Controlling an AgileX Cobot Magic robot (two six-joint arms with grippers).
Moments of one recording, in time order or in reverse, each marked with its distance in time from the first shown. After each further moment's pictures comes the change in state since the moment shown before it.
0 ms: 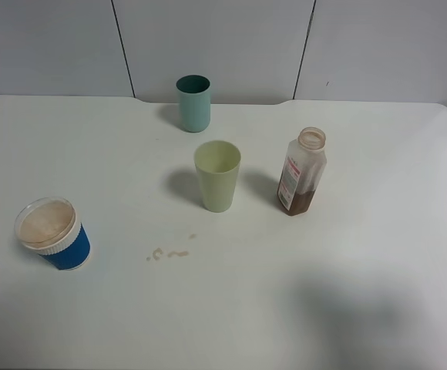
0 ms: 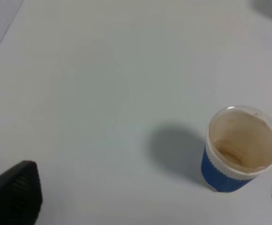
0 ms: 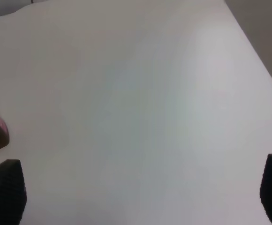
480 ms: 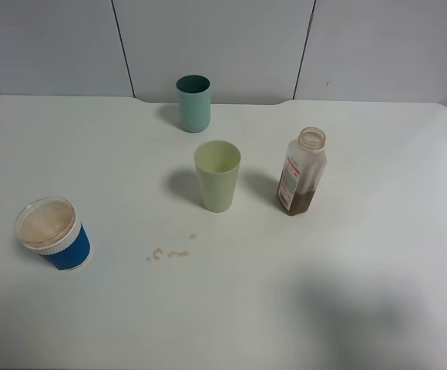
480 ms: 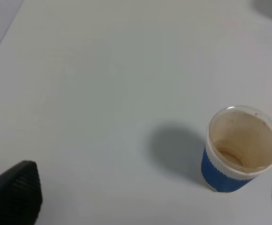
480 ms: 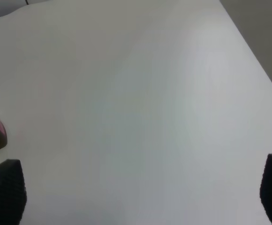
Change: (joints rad) left arm 0.000 0.000 0.000 0.000 0.000 0.000; right arm -0.007 0.000 0.000 0.000 0.000 0.000
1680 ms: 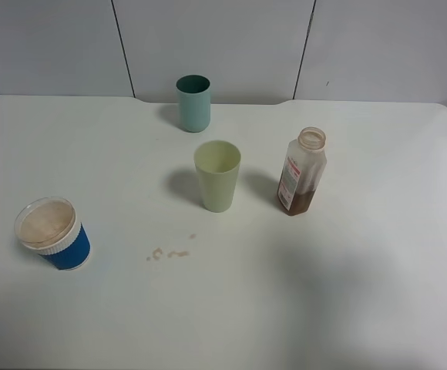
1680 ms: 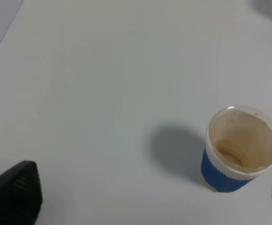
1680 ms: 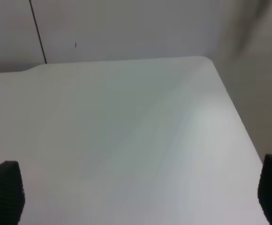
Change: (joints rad) left arm 0.000 0.000 0.000 0.000 0.000 0.000; right arm 0.000 0.224 -0.082 0.014 -0.276 -0.127
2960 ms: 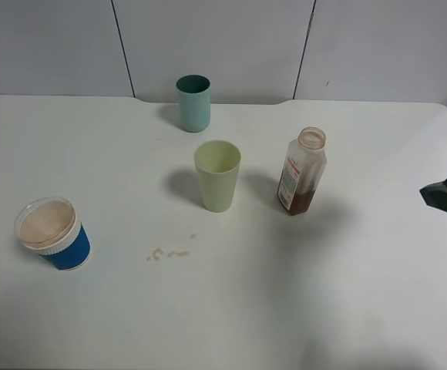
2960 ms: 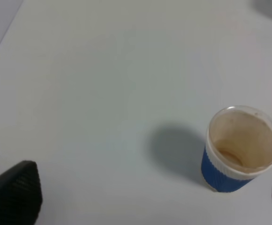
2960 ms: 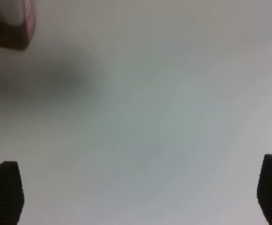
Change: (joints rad) left arm 0.000 0.000 0.000 0.000 0.000 0.000; right arm 0.274 0.619 0.000 -0.075 -0.079 -0.319
